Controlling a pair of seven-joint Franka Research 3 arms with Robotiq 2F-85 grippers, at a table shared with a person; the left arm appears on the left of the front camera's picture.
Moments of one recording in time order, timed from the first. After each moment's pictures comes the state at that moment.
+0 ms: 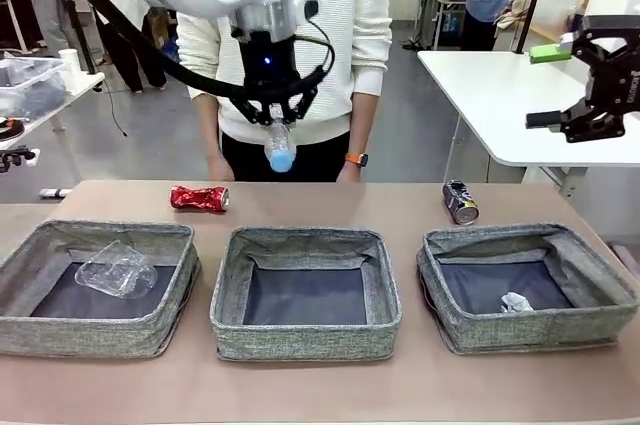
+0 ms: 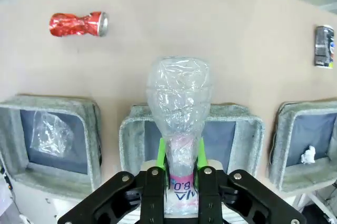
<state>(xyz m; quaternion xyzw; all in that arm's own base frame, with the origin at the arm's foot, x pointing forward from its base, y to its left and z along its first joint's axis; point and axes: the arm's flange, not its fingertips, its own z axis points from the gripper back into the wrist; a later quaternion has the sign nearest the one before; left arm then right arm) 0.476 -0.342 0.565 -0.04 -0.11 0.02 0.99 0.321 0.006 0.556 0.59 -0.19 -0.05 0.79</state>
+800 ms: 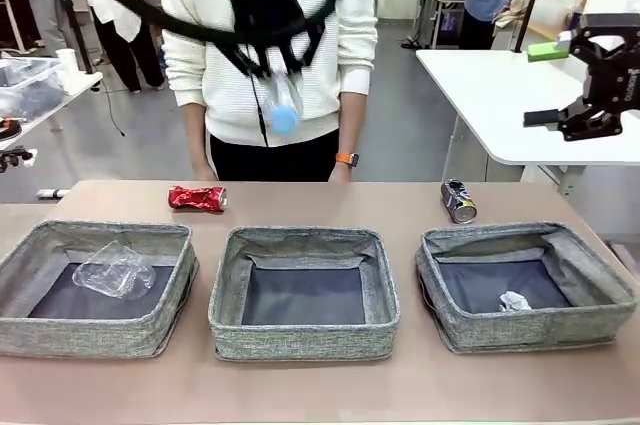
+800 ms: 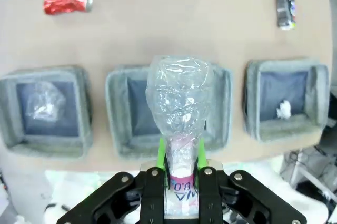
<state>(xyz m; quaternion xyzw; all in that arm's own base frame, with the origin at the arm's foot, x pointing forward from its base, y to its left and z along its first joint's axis) 0.387 -0.345 0.674 -0.08 -0.10 -0.01 0.99 0.321 0.006 0.557 0.59 -0.19 -0.05 0.79</state>
